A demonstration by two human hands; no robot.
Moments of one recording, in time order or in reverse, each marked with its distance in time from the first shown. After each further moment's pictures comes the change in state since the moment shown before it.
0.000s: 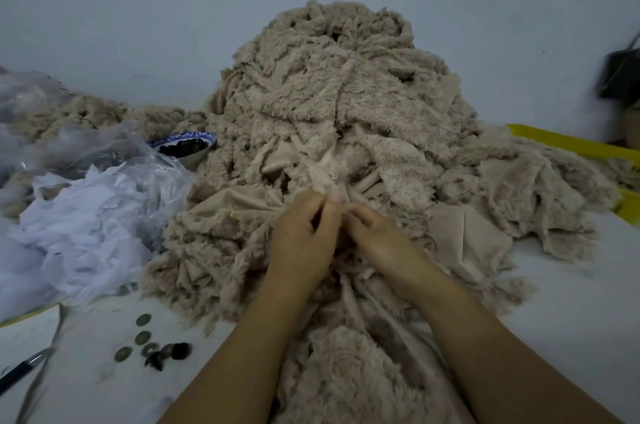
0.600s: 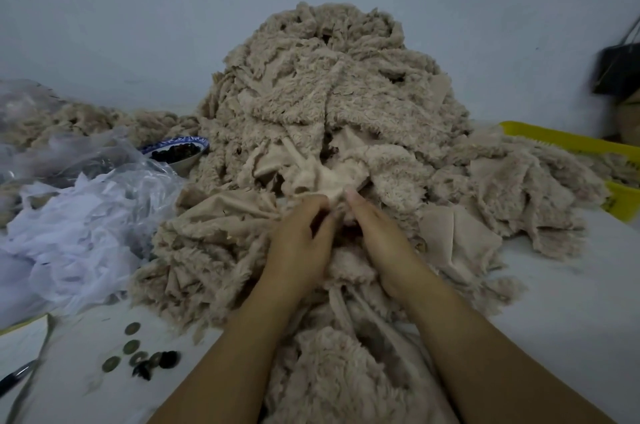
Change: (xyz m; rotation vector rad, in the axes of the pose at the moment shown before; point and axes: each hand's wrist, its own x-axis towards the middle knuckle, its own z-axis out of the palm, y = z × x) left_hand 0.005 -0.009 0.010 0.060 -0.156 0.063; right_hand 0.004 -0.001 -0.005 0.284 0.166 0.078
